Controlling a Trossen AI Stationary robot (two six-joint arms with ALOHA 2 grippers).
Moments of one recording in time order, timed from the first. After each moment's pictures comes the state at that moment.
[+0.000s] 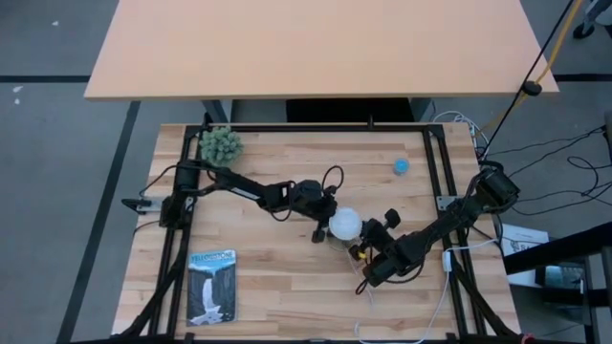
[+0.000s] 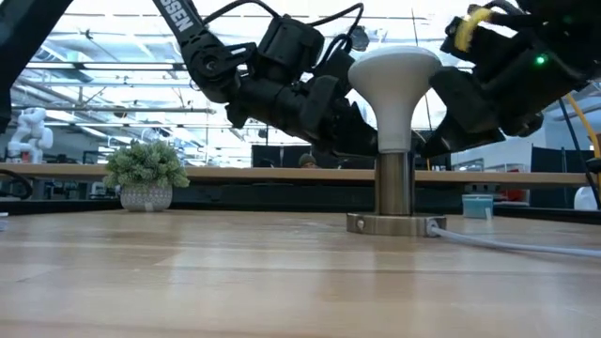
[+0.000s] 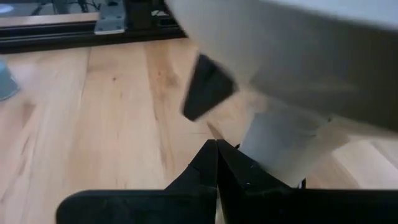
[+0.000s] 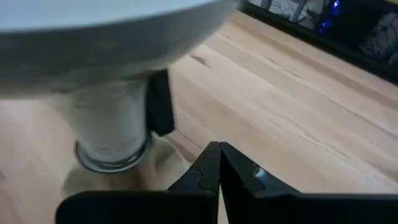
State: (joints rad) left arm 0.06 2.05 1.11 0.52 0.34 0.13; right arm 0.56 1.70 0.81 -0.56 1.06 1.25
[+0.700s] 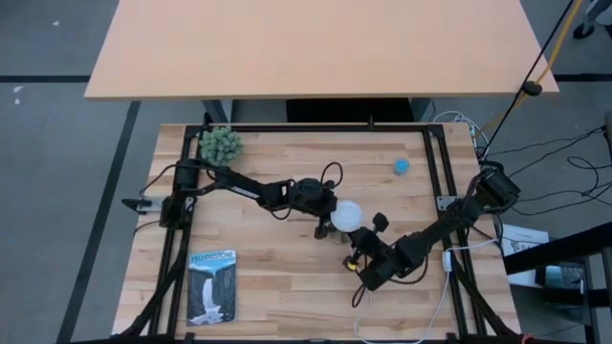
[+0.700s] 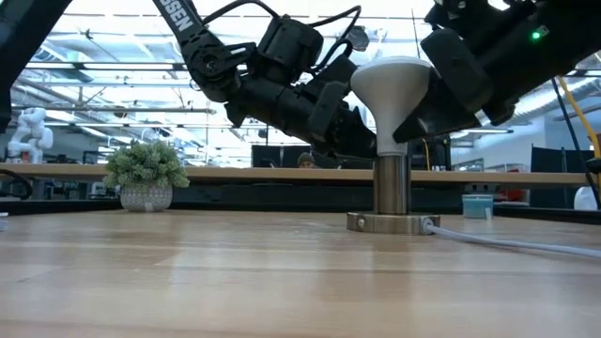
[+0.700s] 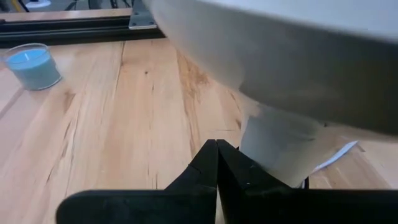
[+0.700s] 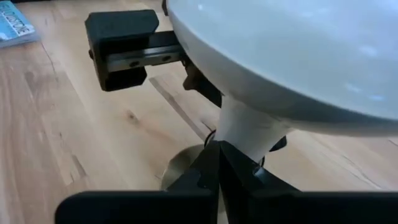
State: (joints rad) left arm 0.06 2.04 1.11 0.51 0.24 0.11; right arm 0.57 1.70 0.81 -0.24 1.04 0.90
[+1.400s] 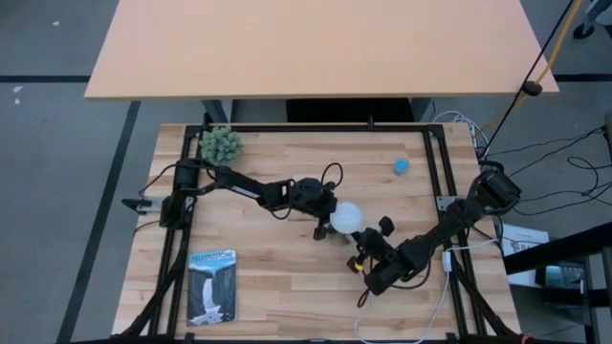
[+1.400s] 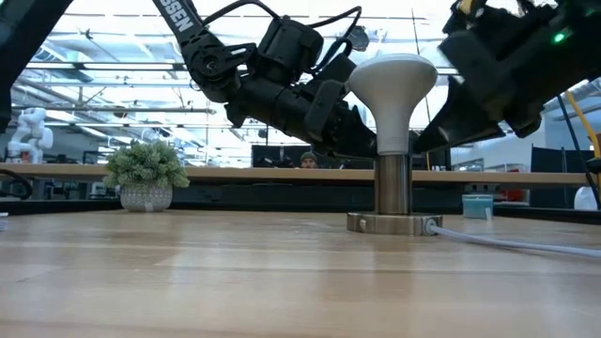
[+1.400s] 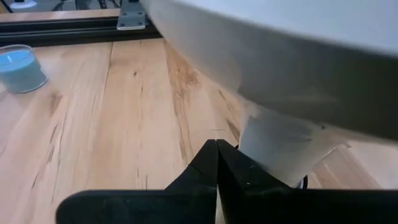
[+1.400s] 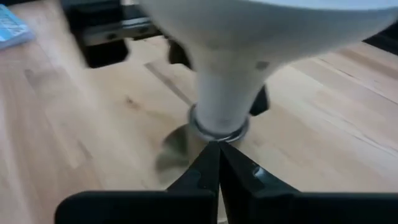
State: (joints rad) left arm 0.07 2.04 1.11 0.51 0.28 0.12; right arm 0.60 1.70 0.81 -0.38 1.02 1.14
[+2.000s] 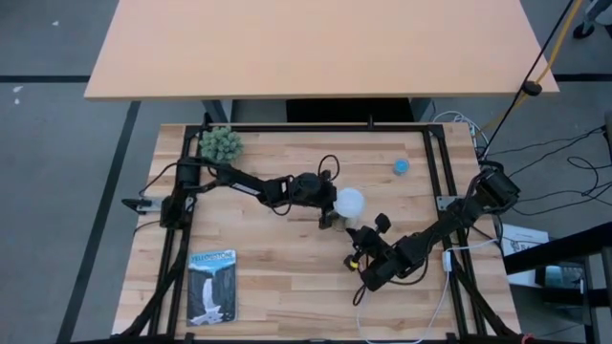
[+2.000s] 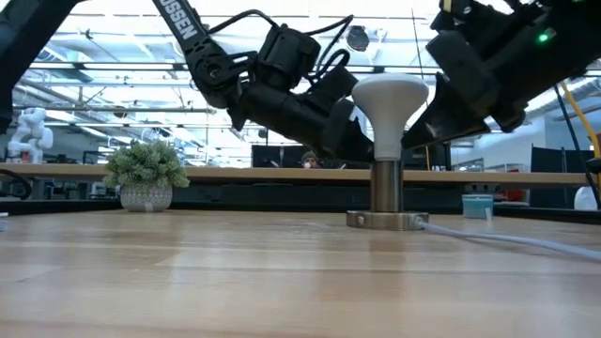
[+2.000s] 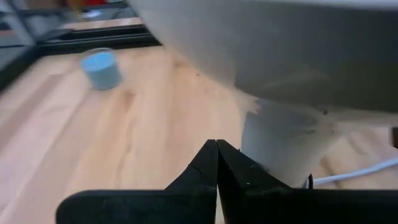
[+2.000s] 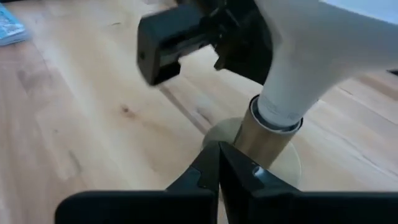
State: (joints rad) left arm 0.12 2.05 1.10 0.57 0.14 0.14; right arm 0.57 1.70 0.81 -0.30 1.02 1.01
